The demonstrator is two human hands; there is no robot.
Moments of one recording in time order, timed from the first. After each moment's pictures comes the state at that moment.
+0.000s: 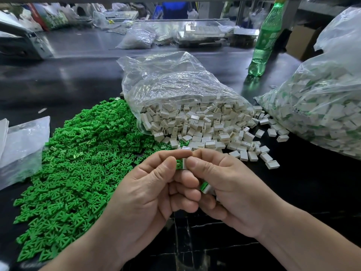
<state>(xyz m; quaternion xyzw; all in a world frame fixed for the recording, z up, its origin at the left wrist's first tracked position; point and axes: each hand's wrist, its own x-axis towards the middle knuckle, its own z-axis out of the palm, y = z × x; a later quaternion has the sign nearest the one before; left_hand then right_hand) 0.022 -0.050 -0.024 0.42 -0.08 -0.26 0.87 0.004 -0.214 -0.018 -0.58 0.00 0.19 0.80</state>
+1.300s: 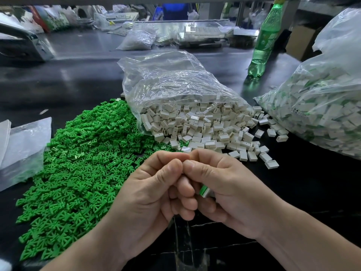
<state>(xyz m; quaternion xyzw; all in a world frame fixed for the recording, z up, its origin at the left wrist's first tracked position) 0.020 -0.047 -0.025 0.39 -0.12 -0.28 0.87 0.000 -0.213 -0.013 -0.57 -0.05 0.19 0.80</state>
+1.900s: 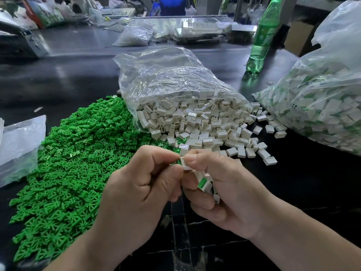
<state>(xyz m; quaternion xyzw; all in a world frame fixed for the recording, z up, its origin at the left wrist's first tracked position) 0.012 -0.044 -0.021 0.80 -0.27 0.17 0.51 0.003 -0.210 -0.016 -0.51 -0.01 0.23 0.83</state>
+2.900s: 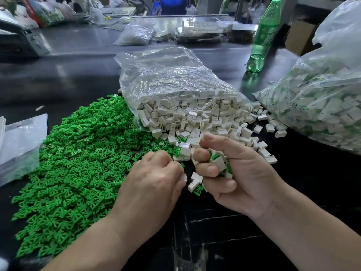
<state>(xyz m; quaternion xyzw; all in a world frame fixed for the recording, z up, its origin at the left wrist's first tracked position) 0.032 -0.047 -0.045 0.94 -0.30 0.12 0.14 0.017 -0.228 -0.015 -0.35 0.05 0.22 0.91</state>
